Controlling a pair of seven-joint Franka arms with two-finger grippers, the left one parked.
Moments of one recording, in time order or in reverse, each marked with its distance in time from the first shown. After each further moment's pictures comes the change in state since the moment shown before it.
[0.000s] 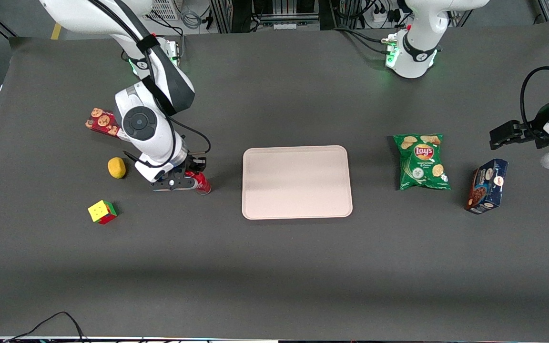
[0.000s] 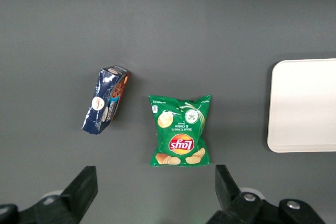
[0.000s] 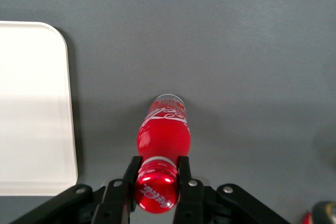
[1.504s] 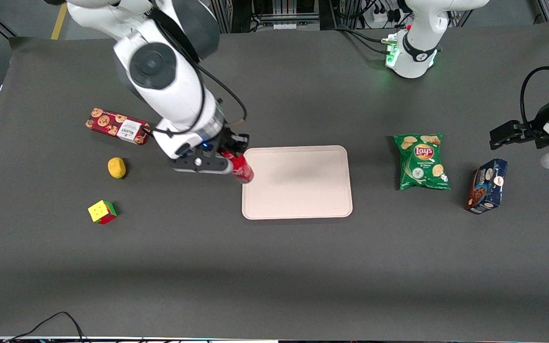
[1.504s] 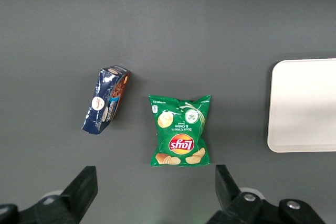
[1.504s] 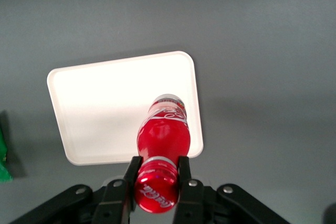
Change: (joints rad) arm 0.159 0.206 0.084 0.747 0.041 -0.463 0.332
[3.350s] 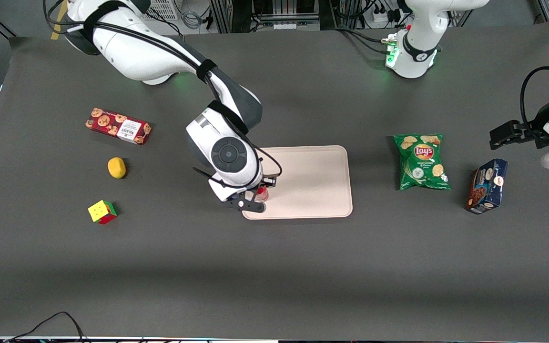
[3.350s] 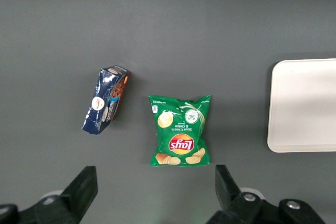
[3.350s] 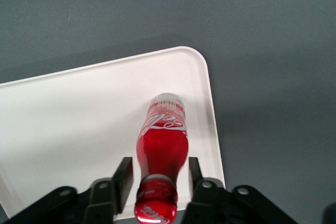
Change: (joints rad) arm 0.055 0.317 -0.002 0.033 -0.099 0.153 0.110
